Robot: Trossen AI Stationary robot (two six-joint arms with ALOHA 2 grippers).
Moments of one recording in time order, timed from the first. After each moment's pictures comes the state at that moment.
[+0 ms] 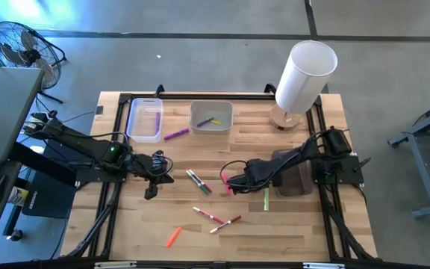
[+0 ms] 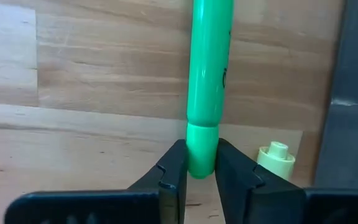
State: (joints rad) left arm -0.34 0.89 0.56 -0.35 -0.09 -0.41; right arm 0.23 1.94 1.21 -0.94 0.11 1.70
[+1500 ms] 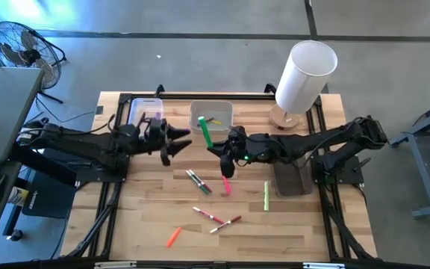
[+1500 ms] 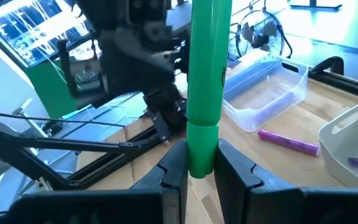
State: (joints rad) left arm -0.06 0.89 0.56 0.43 -0.26 -0.43; right arm 0.15 1.53 1.21 0.07 0.36 0.55
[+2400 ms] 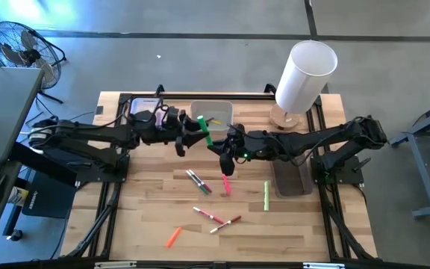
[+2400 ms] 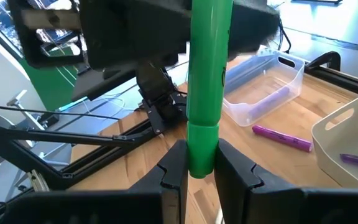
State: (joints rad) left arm 0.08 1.15 0.77 0.54 -0.01 -0.47; right arm 0.12 1.53 1.21 0.04 0.32 0.54
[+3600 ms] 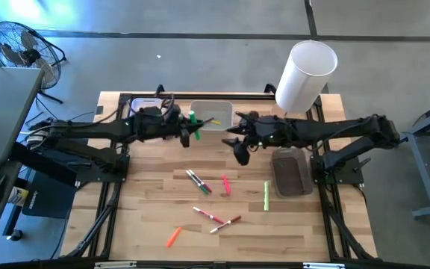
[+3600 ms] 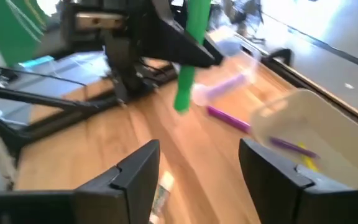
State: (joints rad) left arm 0.16 1.10 0.83 0.07 -0.17 -0.55; right arm 0.02 1.37 1.21 -0.27 0.25 0.40
